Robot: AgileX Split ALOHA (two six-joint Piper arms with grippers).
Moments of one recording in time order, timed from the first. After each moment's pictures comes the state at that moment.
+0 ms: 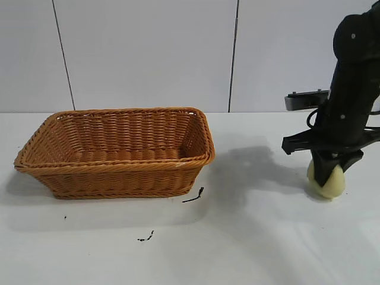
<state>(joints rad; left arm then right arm) -0.04 0.00 -0.50 -0.06 1.07 -0.04 0.13 2.05 -1.36 -0.07 0.88 0.06</state>
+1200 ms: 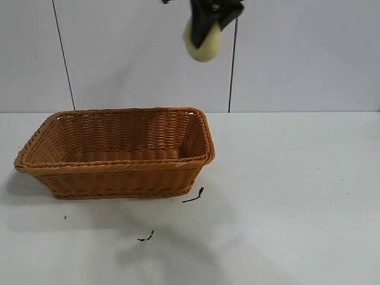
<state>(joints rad) -0.04 0.00 -0.50 -0.06 1.07 -0.04 0.58 2.11 -2.08 -0.05 1.10 0.04</state>
